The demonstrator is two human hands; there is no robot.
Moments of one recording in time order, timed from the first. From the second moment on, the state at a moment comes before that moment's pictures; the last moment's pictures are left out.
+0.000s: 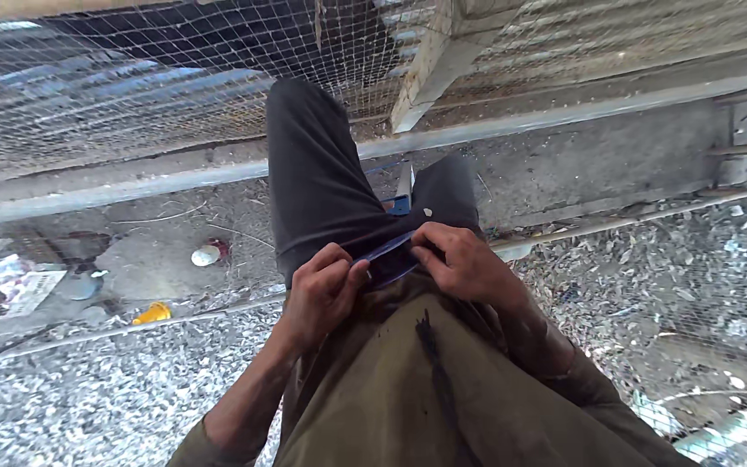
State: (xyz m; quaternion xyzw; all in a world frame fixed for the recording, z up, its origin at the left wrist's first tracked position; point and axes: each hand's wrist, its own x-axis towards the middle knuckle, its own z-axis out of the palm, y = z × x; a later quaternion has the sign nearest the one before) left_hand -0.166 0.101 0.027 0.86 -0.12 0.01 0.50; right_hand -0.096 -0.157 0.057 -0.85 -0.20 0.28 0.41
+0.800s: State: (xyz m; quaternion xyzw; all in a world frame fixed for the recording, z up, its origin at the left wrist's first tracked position) left_hand -0.149 0.090 0.029 0.42 0.16 0.01 0.89; right_hand -0.104 -0.158 0.011 -0.66 -0.26 0.27 0.65
